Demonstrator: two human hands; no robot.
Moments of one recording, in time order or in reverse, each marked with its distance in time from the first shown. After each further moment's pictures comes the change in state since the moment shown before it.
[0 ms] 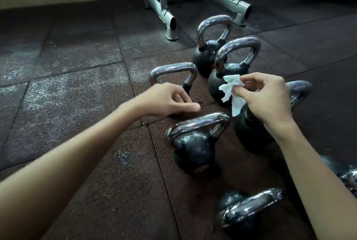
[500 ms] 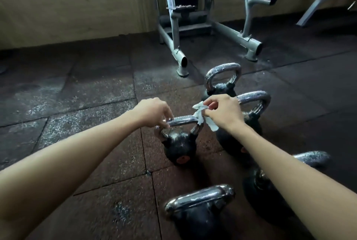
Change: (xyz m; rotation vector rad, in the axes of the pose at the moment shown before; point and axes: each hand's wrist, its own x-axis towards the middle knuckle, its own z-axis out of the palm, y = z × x) left_hand 0.123 -0.041 -0.098 0.547 0.107 -0.050; right_hand 0.156 -0.029 0.093 -0.230 -0.316 -0.095
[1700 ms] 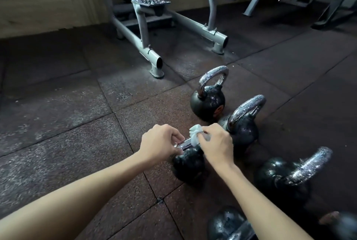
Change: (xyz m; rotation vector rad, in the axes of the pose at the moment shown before) left_hand 0.025 -0.053 0.039 -0.506 0.038 0.076; right_hand -0.010 -0.041 0.108 -0.124 0.326 0.276
